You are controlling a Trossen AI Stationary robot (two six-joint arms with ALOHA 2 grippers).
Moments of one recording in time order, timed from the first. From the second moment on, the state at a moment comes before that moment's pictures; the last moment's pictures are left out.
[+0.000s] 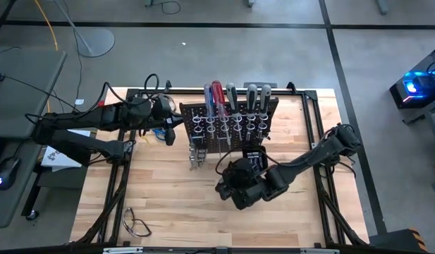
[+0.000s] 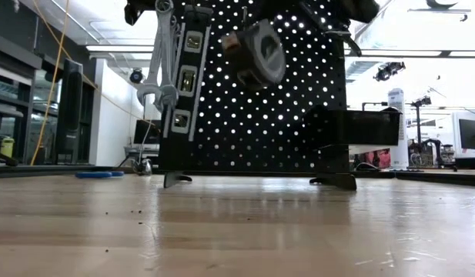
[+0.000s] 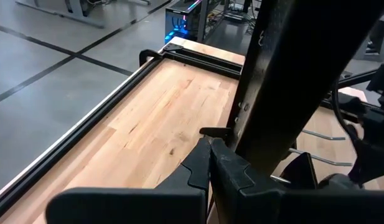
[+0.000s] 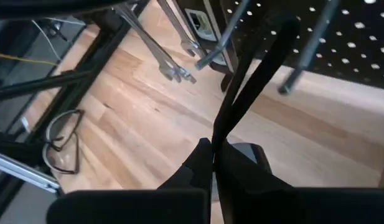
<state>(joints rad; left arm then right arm) 0.06 0.98 1.03 -0.46 -0.25 -0.21 0.49 1.82 1.56 -0.72 0.63 1.38</state>
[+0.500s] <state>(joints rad) 0.06 0.98 1.04 -0.47 -0.27 -0.22 0.54 1.83 1.56 -0.75 0.70 1.49</state>
